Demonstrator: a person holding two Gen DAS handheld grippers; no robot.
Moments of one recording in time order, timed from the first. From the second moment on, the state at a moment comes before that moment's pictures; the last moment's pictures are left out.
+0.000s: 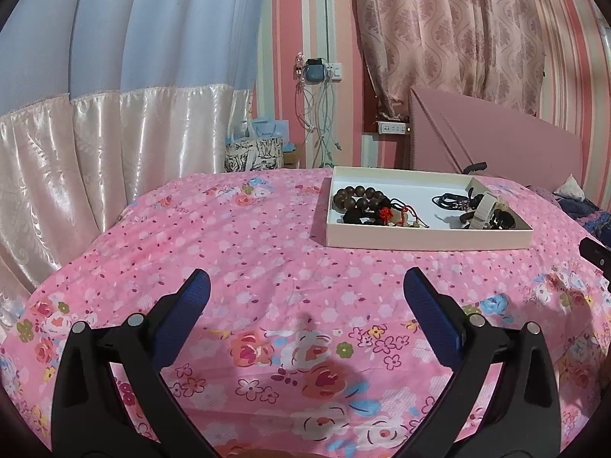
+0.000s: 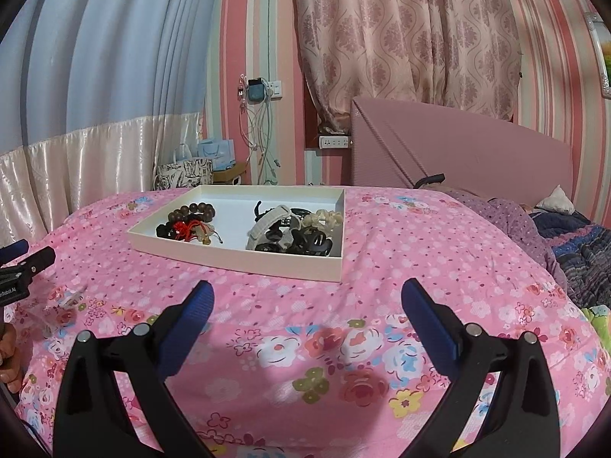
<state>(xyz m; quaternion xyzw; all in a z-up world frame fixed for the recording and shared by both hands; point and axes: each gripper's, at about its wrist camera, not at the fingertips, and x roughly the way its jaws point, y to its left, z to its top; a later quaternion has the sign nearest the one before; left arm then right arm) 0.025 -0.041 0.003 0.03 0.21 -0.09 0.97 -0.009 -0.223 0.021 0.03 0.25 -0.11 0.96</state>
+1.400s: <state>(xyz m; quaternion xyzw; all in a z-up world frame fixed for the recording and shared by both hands) 0.025 -0.043 0.000 0.03 0.22 -0.09 0.97 -0.013 -0.231 0.018 0.05 0.24 -0.12 0.96</state>
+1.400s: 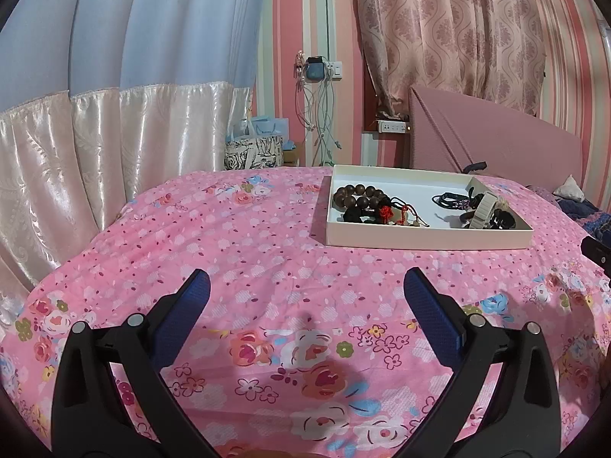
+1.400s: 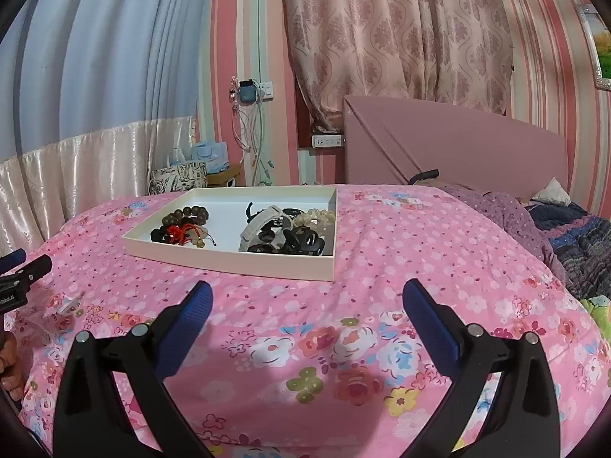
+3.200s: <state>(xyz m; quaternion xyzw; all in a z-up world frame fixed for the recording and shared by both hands) 0.025 -0.042 0.002 0.03 0.21 -0.10 0.97 -0.012 -0.231 0.018 0.05 0.24 -0.12 0.96</state>
